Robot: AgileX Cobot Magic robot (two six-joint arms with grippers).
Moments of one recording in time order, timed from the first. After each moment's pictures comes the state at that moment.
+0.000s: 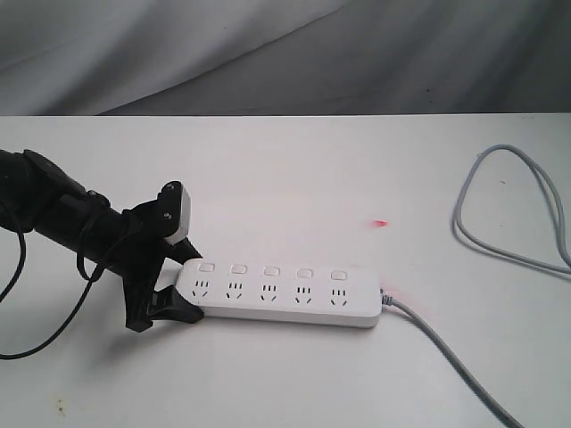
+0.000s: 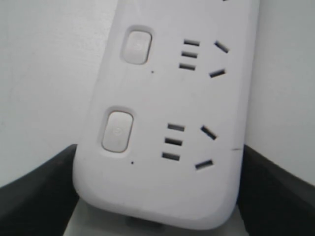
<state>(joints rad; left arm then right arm) -0.05 2.05 -1.02 -1.02 0.73 2.08 0.12 0.22 -0.09 1.31 -0.05 -1.24</state>
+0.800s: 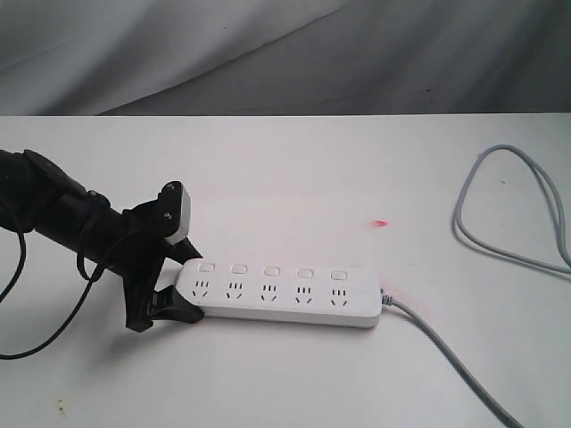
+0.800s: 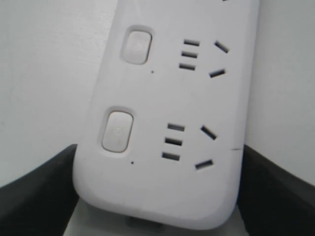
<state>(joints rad) -0.05 2.05 -1.02 -1.02 0.73 2.08 -0.18 0.14 -0.06 1.71 0.10 -1.67</state>
